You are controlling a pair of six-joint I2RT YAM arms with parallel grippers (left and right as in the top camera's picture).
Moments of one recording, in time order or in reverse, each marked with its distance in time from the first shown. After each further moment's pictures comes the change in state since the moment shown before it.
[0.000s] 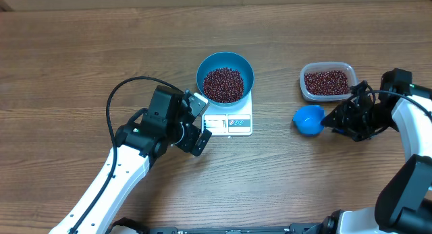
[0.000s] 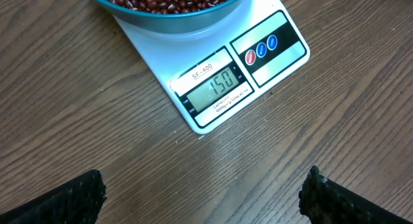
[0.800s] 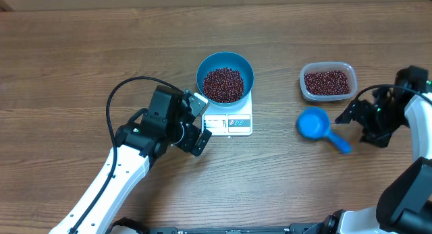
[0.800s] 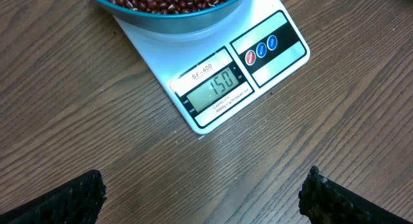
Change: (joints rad) left arm 0.000 0.000 0.000 0.000 0.000 0.000; right arm -0.060 0.000 0.111 -0.097 0.247 0.190
